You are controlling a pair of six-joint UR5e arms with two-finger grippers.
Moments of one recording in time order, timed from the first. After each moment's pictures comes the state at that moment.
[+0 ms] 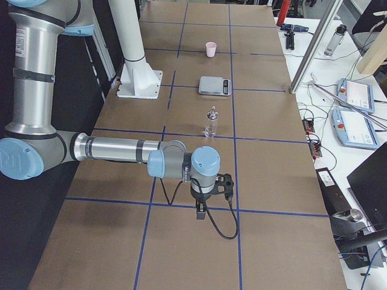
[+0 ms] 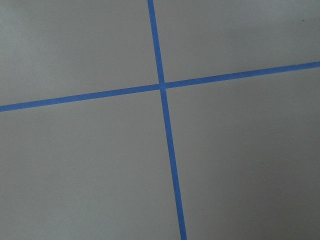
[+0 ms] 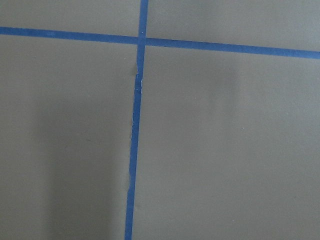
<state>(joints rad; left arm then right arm) -1.60 -1.46 -1.80 -1.53 -2.37 0.11 1.57 -1.72 1.70 -1.58 2.30 -0.08</state>
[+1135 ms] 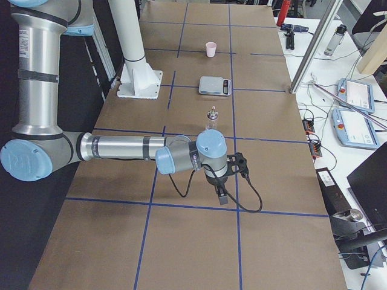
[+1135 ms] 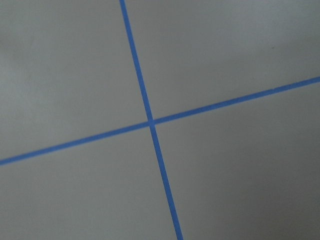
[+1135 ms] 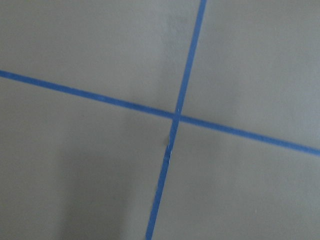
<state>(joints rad) -1.59 -1.50 -1.83 -1.84 -2.34 0.10 1.55 -1.64 1.69 -1.29 2.31 -0.04</state>
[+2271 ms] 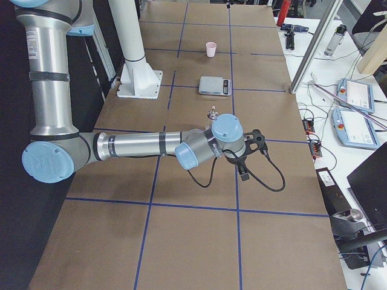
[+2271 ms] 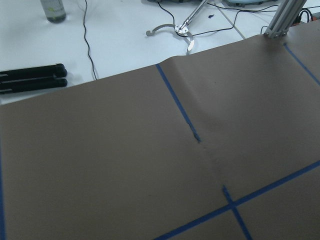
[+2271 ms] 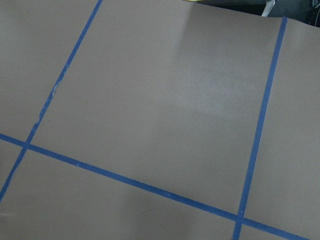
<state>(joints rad) -1.17 -1.59 -1.86 -2.31 -2.18 -0.74 1.53 -1.56 1.65 -1.13 2.43 0.13</state>
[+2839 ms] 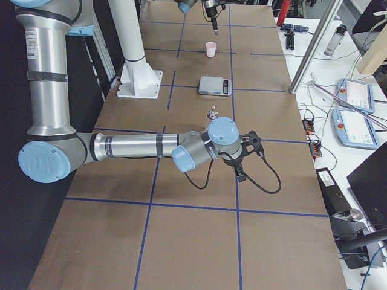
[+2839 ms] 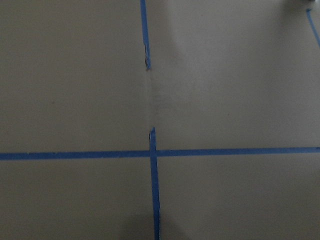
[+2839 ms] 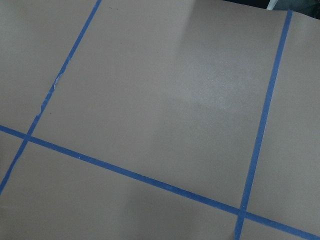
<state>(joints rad) -0.81 -1.57 -1.93 -2.19 -1.90 -1.14 1.52 -1.58 1.65 -1.10 2.43 0.12</state>
